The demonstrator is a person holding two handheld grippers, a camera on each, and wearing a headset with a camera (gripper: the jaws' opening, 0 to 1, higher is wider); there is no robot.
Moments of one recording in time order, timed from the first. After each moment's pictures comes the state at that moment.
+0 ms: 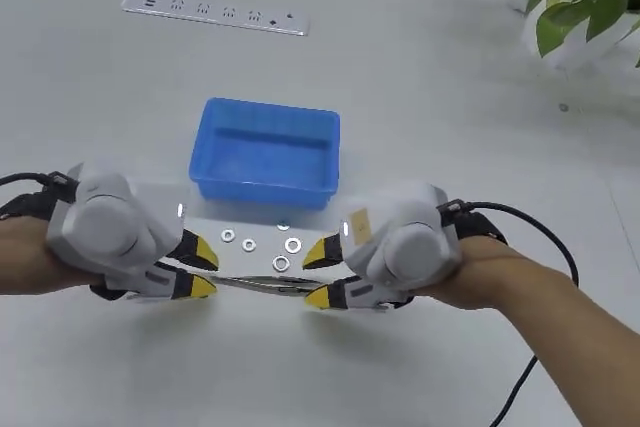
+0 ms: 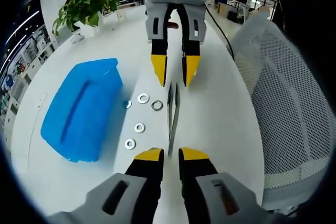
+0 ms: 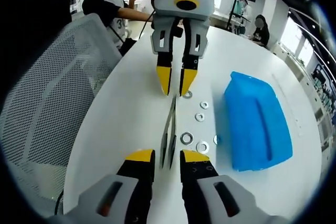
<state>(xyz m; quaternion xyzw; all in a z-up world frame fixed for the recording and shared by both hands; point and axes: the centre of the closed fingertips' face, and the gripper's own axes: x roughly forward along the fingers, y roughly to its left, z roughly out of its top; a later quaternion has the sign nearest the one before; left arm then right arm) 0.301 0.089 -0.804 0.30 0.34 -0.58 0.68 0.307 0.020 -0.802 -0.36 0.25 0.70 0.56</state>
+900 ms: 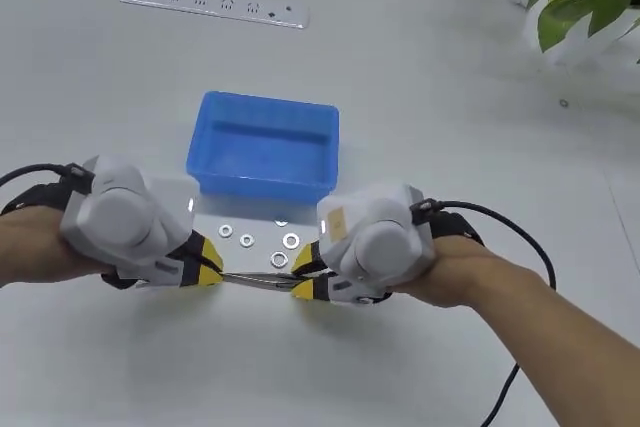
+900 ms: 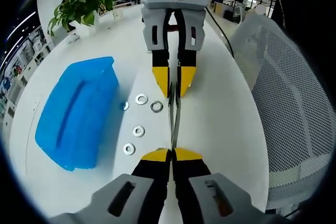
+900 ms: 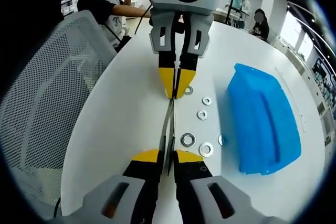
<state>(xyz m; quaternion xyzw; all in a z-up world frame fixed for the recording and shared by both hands) 0.303 0.082 -0.812 0.30 0.34 -0.59 0.66 0.307 0.025 -0.818 -0.36 0.27 0.69 0.56</state>
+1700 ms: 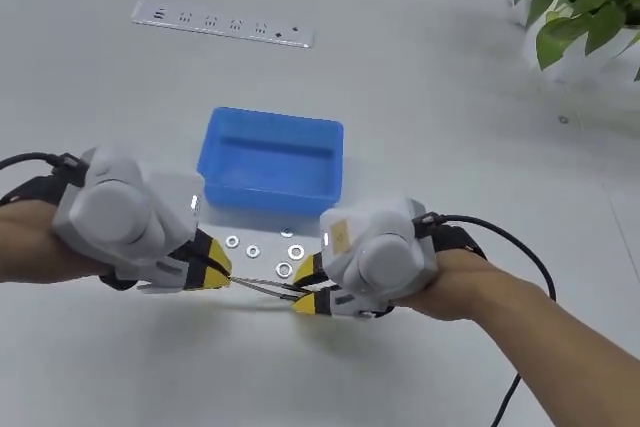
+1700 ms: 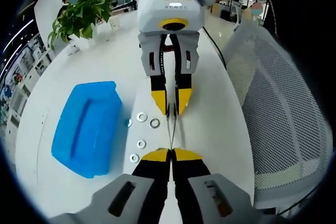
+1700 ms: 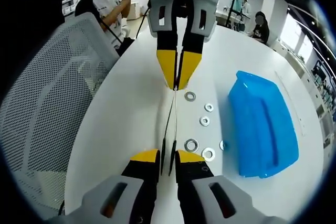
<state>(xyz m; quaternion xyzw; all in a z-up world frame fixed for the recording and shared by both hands) 0.296 0.073 -0.765 0.31 0.32 -0.60 0.67 0.299 0.030 -0.808 -0.36 0.26 0.69 0.57</state>
